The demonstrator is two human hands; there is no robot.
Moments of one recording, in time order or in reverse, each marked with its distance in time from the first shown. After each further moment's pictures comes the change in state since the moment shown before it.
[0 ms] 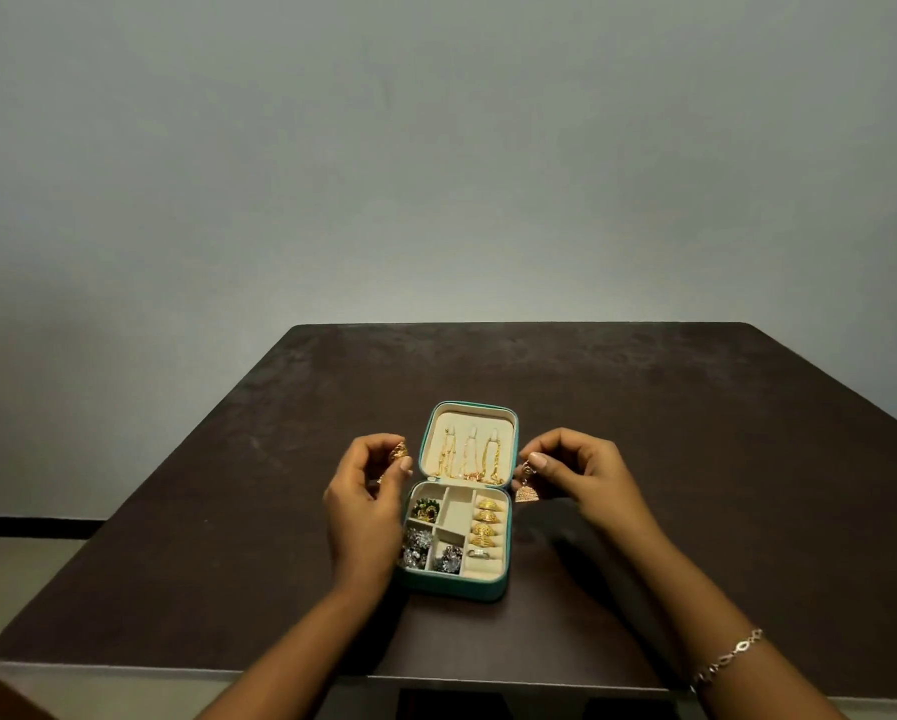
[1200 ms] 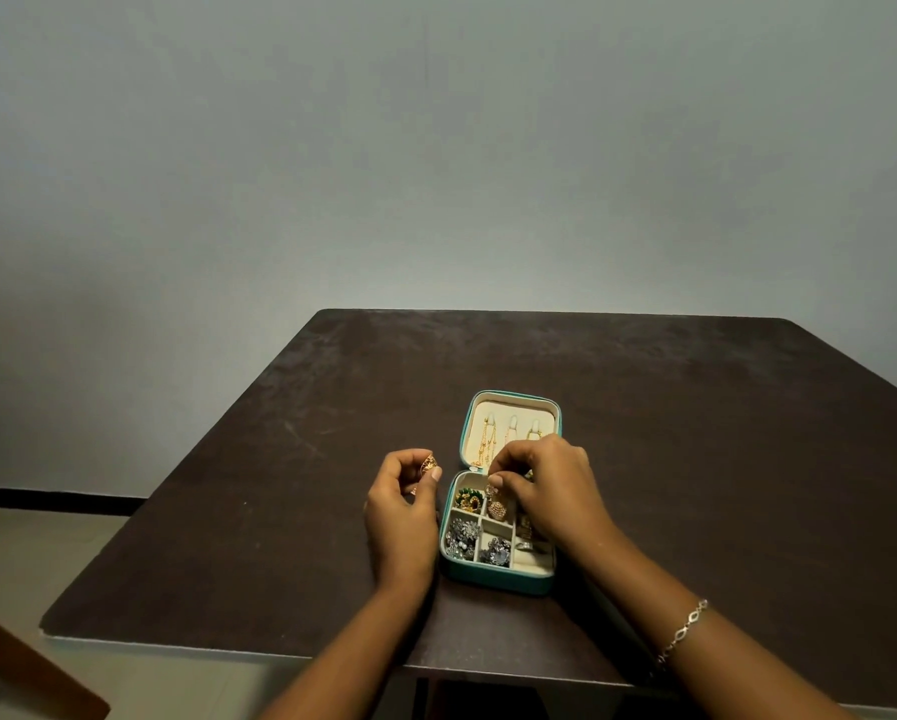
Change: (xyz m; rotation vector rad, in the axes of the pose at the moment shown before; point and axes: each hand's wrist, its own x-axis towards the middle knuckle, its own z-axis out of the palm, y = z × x) left_hand -0.002 -0.034 -0.003 -0.004 0.065 -0.183; right_hand 0.014 0.006 0.067 -0.757 -0.009 -0.076
